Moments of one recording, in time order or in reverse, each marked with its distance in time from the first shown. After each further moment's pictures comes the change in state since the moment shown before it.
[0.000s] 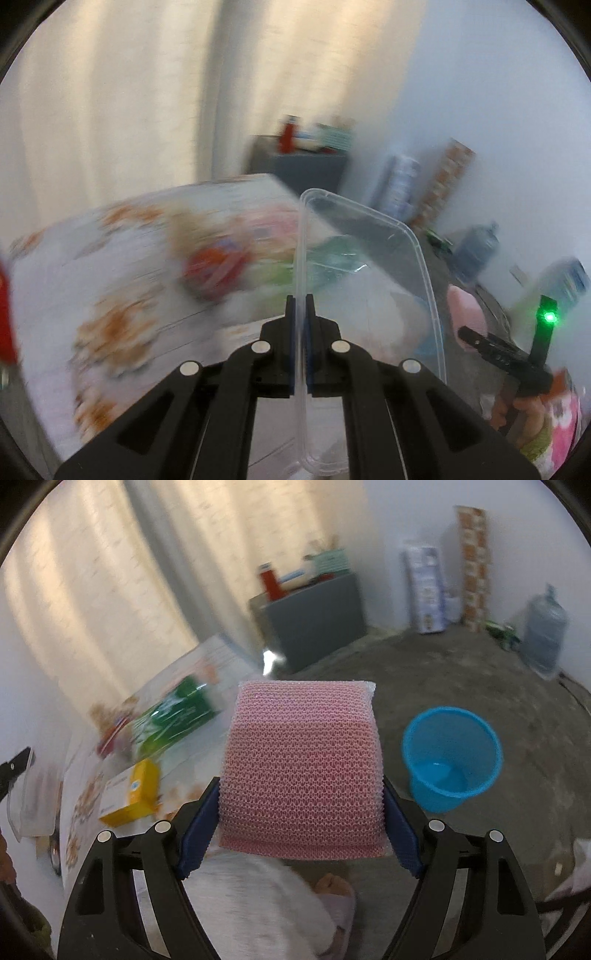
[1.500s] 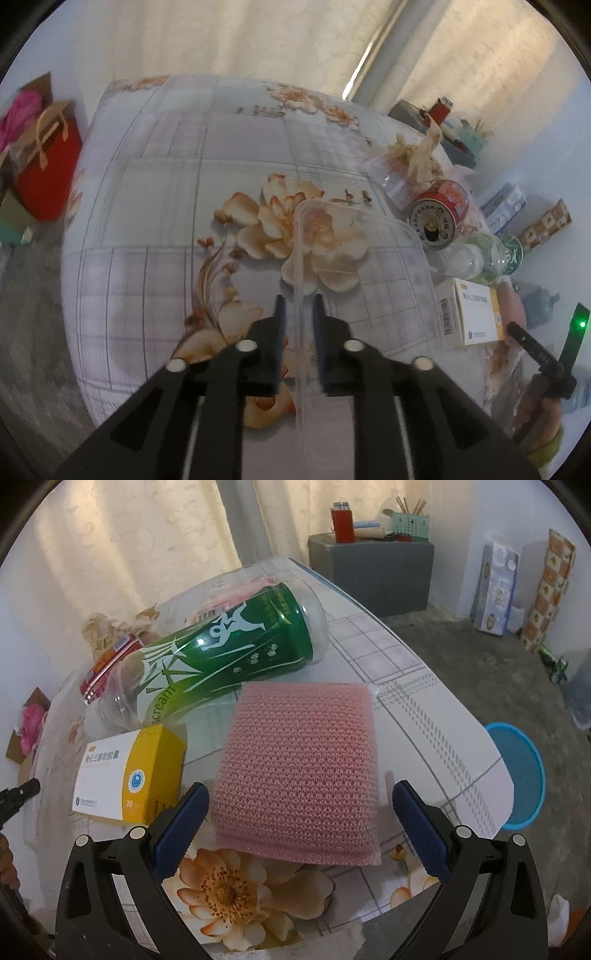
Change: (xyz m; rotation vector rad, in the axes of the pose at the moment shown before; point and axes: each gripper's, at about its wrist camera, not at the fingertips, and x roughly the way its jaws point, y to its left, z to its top) left arm 0.005 0.213 -0.103 -0.488 0.159 0.279; right arm 0.111 0.126 0.000 -0.284 0.220 0.033
